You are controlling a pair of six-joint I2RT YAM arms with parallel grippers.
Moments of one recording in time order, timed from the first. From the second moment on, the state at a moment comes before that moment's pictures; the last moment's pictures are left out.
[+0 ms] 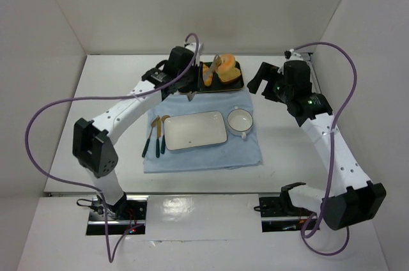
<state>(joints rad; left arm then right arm) -0.57 1.79 1.72 -0.53 -0.01 -0.33 0.23 1.15 1.21 -0.57 -0.02 0.51</state>
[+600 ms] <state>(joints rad) -0.74 1.14 1.14 -0.79 -0.21 -0.45 0.22 1.52 1.54 -0.50 -0.03 0.49</state>
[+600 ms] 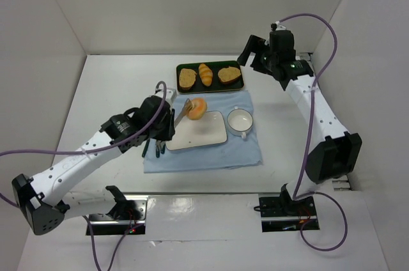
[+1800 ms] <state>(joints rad) -0.93 1.21 1.07 -0.97 -0.37 -0.66 0.26 1.61 1.57 -0.60 -0.10 0.49</state>
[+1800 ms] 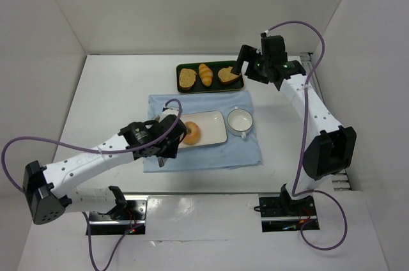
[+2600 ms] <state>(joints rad) -0.90 0.96 1.16 -1.13 -0.60 -0.77 0.35 1.59 1.52 -0.58 -0.12 0.51</state>
